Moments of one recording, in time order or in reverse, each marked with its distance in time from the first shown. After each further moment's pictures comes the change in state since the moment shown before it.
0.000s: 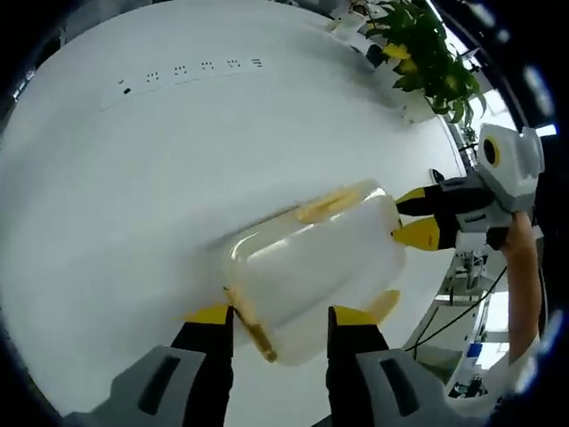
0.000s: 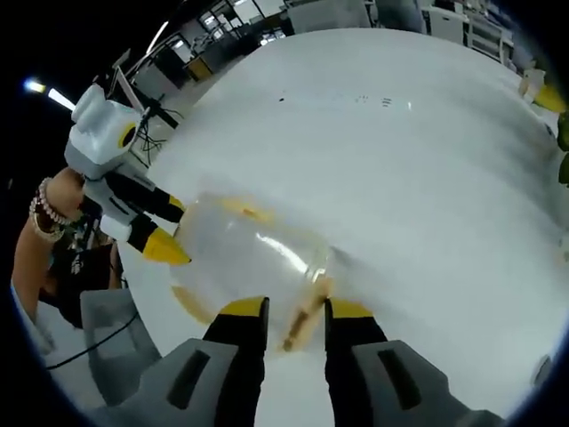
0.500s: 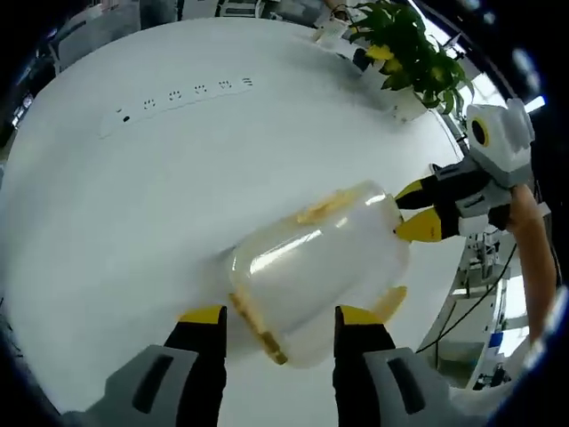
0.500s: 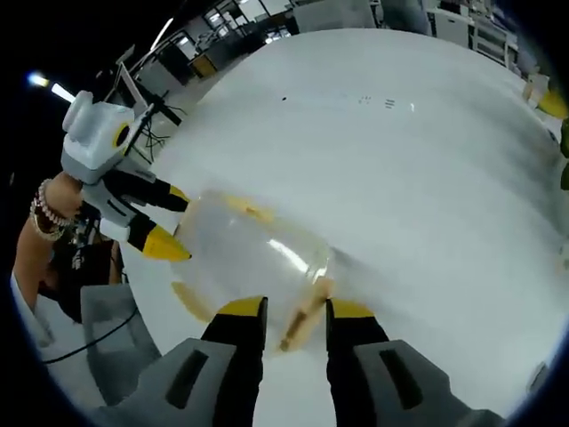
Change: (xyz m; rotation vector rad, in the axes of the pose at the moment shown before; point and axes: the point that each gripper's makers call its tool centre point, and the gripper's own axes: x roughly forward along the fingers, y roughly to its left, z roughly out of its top) left arm -0.005 -0.002 0.007 0.091 -0.050 0.065; right arm 0.001 -0.005 0.003 -0.016 0.004 0.019
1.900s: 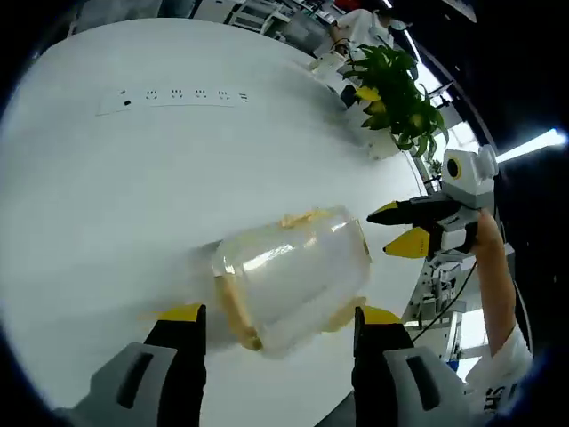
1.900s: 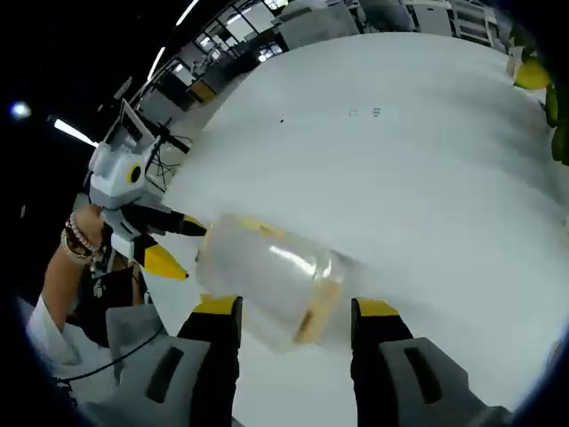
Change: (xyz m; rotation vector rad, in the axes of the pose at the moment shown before) left arm -0.008 -0.018 0.000 -0.169 -0.125 -0.239; right arm -0.019 0.000 -0.007 0.049 -0.002 0.018
